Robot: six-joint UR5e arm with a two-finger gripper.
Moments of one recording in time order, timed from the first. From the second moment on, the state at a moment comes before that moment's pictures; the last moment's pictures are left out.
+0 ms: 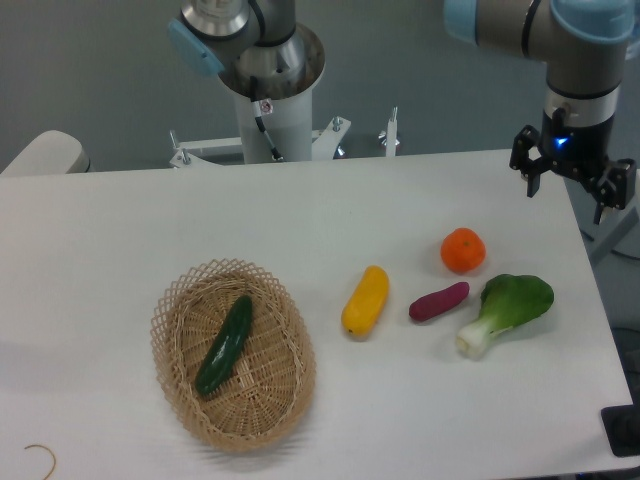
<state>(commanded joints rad) 2.85 -1.86 -1.47 -1.09 1.56 1.57</state>
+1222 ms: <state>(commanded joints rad) 2.53 -1.90 -1.58 -0.95 1.54 0.89</state>
